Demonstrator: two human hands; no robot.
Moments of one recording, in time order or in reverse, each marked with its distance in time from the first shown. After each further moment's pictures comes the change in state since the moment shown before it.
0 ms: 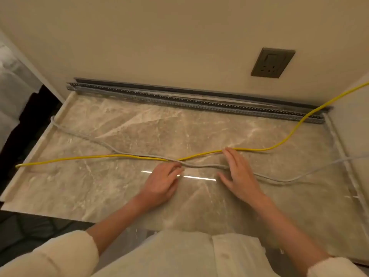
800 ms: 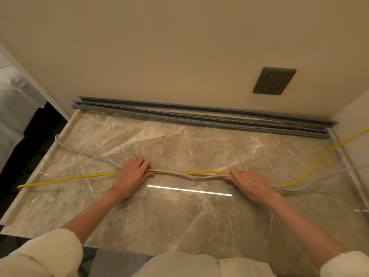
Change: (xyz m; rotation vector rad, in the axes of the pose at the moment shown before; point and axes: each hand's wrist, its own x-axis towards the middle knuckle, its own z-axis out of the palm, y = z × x) left_hand 0.016 -0.107 -0.043 0.297 -0.047 -0.146; right_hand 0.047 0.038 -0.007 -0.249 -0.375 -0.032
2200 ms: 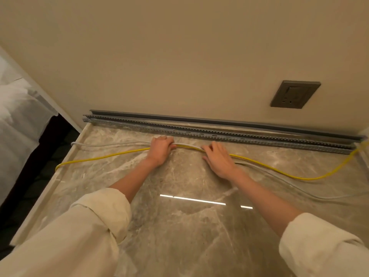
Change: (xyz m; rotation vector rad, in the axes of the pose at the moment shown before) left_hand 0.147 -0.028 0.008 -0.213 -0.002 -0.256; right_hand 0.158 -0.062 -0.024 0.096 0.245 -0.064
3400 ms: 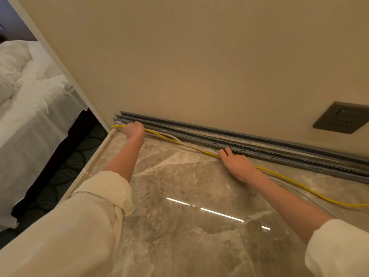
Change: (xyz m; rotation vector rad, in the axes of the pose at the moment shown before) left_hand 0.038 -0.125 -0.091 -0.804 0.530 -1.171; right_hand 0.059 -0.005 -0.005 -0.297 -0.221 -0.169
